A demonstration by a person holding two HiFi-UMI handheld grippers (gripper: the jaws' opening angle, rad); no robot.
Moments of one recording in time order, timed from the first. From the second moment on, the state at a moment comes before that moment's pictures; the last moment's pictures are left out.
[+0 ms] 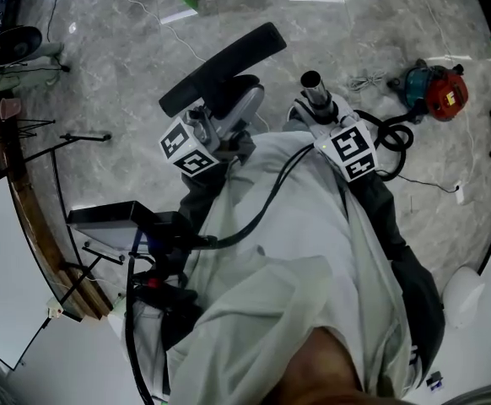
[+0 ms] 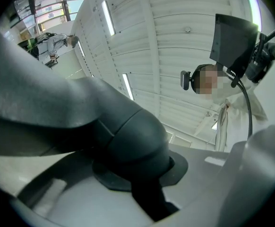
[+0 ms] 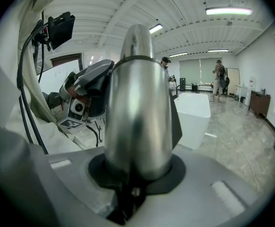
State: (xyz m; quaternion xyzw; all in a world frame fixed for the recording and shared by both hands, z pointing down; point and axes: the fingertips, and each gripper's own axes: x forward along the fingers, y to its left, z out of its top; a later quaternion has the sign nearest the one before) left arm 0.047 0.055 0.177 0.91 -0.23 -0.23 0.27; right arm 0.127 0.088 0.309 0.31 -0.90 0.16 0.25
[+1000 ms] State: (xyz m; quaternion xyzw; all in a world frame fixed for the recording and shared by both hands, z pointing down) left arm 0.052 0.056 0.183 0.90 -0.23 -0.24 0.28; right arm 0.129 0.085 0.318 0.30 -0.91 0.16 0.26
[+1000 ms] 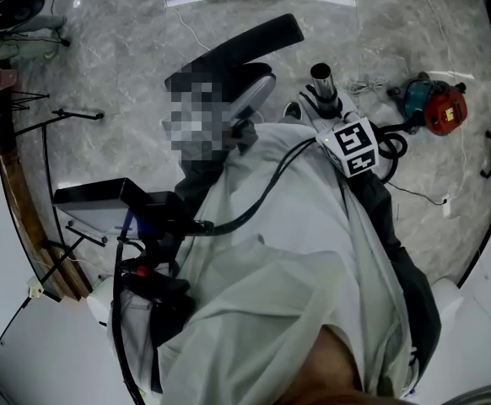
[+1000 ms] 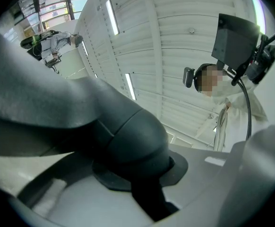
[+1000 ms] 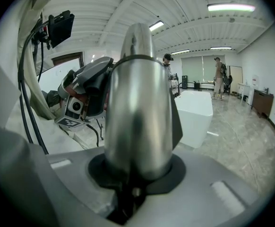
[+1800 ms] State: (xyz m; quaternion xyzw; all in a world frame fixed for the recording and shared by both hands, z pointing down) left arm 0.058 0.058 0.186 0.90 -0.22 -0.24 0.30; right arm 0.131 0.095 0.320 0.30 -0.90 0.16 0.27
